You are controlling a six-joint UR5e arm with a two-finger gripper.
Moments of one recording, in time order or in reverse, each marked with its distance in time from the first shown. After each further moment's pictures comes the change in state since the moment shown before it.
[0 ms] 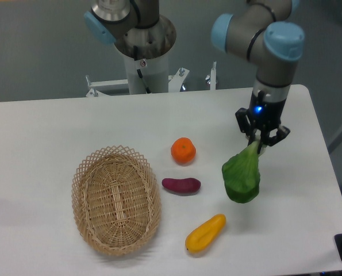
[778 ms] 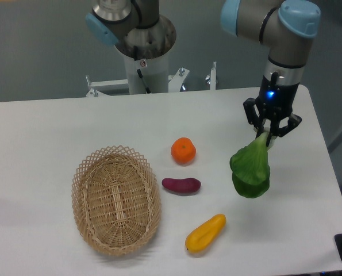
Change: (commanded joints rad) arm 0.002 0.002 -0.002 0.002 -0.009 -0.003
